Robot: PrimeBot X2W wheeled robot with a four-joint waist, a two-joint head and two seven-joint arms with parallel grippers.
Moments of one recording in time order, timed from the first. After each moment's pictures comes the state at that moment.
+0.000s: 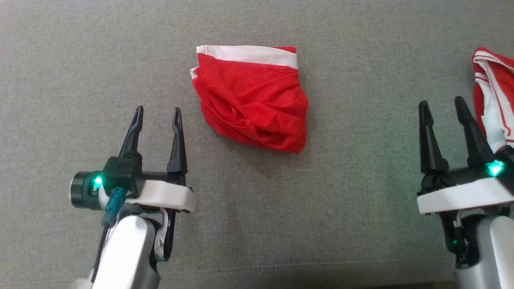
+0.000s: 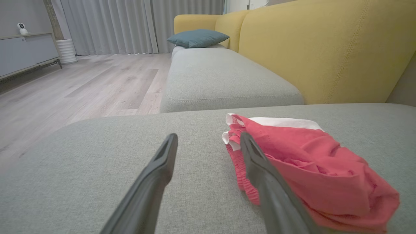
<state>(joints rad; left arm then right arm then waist) -0.23 0.10 -0.32 0.13 -0.14 0.21 -0.26 -0.11 -0.14 0.02 -0.06 0.25 0.13 -0.05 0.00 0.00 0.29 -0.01</state>
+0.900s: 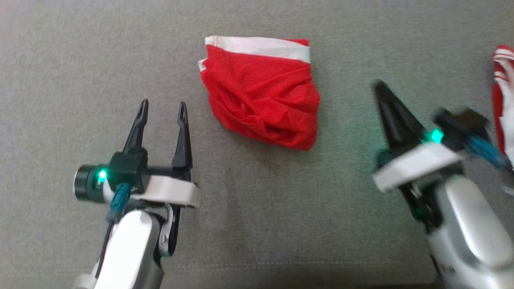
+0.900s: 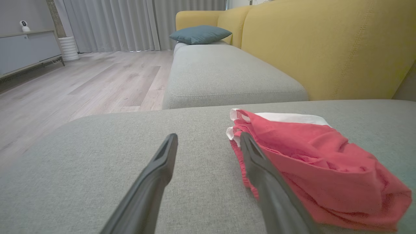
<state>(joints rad) -0.24 0.11 -0.35 0.12 -0.14 0.23 -0.26 -0.28 -0.19 0.22 0.07 0.30 0.13 0.02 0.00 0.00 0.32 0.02</state>
